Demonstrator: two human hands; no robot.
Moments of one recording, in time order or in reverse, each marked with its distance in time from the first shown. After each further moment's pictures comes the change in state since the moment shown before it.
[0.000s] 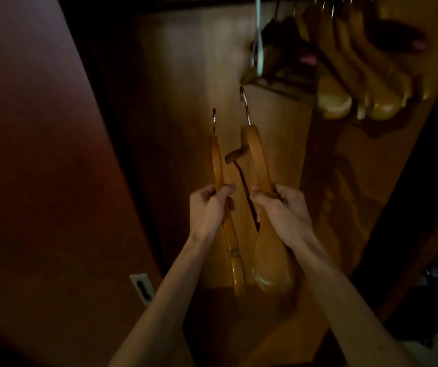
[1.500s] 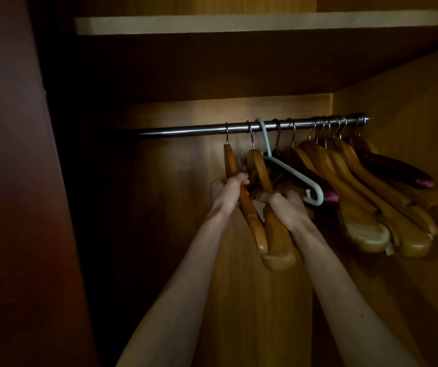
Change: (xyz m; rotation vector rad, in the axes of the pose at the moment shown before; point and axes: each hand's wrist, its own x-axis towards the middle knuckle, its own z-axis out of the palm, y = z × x) left_hand 0.236 0.162 0.060 -0.090 -0.053 0.185; right_hand 0.218 -0.141 0.001 0.011 0.156 -0.105
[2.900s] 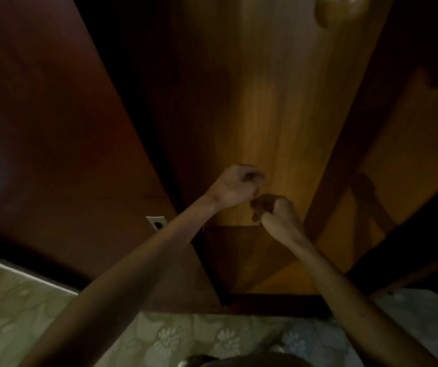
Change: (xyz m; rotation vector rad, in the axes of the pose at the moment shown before) left_hand -0.243 -0.211 -0.093 0.660 -0.496 -0.336; right_hand -0.240 0.284 0.029 -0.320 -0.493 0.237
